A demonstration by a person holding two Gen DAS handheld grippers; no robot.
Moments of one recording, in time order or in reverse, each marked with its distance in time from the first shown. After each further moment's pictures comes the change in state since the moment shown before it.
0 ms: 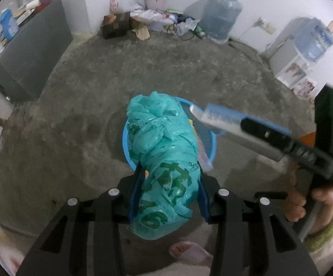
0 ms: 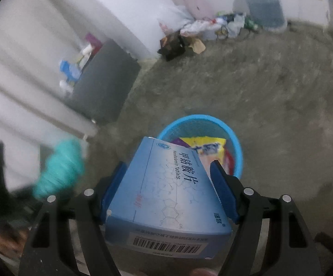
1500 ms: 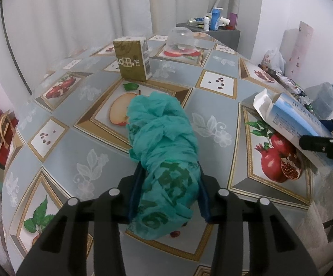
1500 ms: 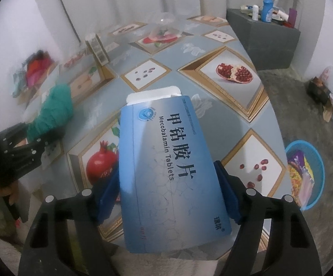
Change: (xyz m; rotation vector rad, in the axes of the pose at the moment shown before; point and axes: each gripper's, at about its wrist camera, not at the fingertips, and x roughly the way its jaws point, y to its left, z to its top) left arm -0.223 0.117 -0.481 -0.664 -0.356 0.526; right arm -0.052 0.303 -0.314 -1.088 0.350 0.108
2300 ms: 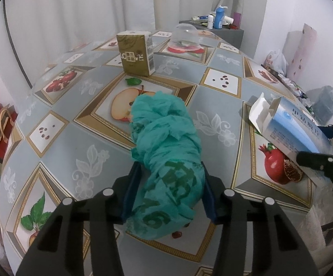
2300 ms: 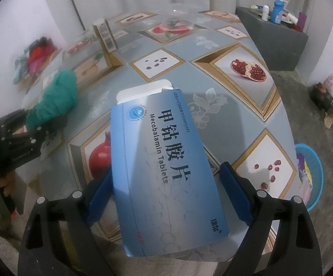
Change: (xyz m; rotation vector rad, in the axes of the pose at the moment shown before) left arm 0.004 0.003 -0.003 -0.026 0.021 -0.001; right arm 0.014 0.015 -0.002 -0.055 0.058 -0.011
